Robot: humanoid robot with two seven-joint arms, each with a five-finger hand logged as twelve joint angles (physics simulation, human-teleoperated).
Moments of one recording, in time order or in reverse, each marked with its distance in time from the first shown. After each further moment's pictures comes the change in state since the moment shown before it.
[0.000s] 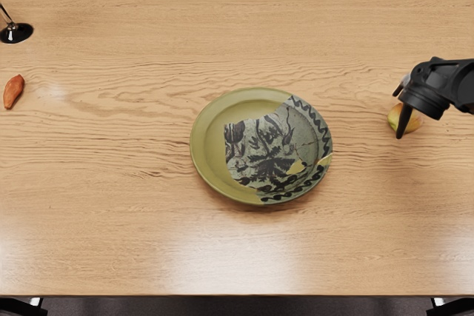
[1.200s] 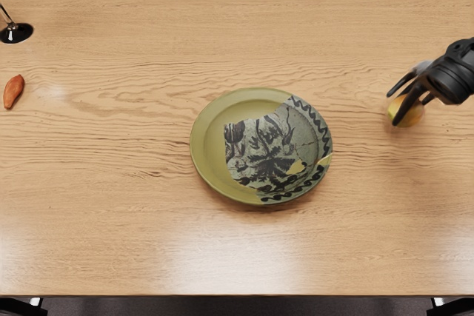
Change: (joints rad) left arm 0.000 0.000 0.000 0.000 0.000 0.000 0.000; right arm -0.041 -0.140 0.269 0.000 0.010 0.064 0.000
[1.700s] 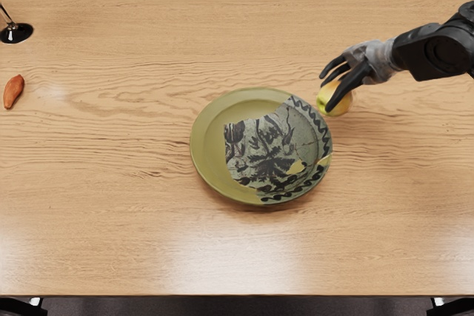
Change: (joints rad) left arm 0.000 0.000 0.000 0.000 0.000 0.000 0.000; right arm -0.069 -0.005 0.455 0.084 0.008 0.297 -0.001
